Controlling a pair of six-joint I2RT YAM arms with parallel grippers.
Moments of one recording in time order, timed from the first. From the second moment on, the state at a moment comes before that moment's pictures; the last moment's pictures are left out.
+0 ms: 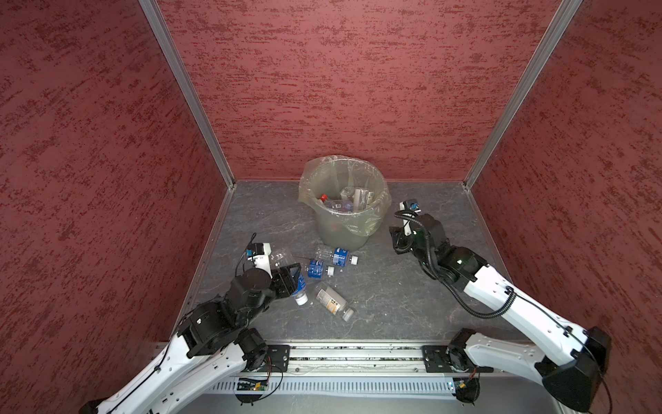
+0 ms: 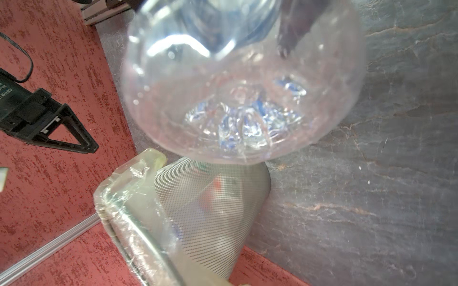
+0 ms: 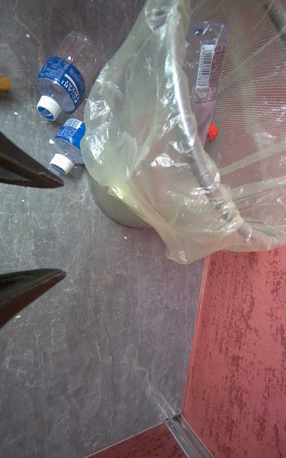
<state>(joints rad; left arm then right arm) -0.83 0.52 0.81 -0.82 -0.33 -0.83 0.68 1.11 1.02 -0.46 0.34 0.27</state>
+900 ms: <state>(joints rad) -0.42 1.82 2.18 -0.71 0.10 -0.45 0.68 0.96 0.98 -0.48 0.34 0.31</state>
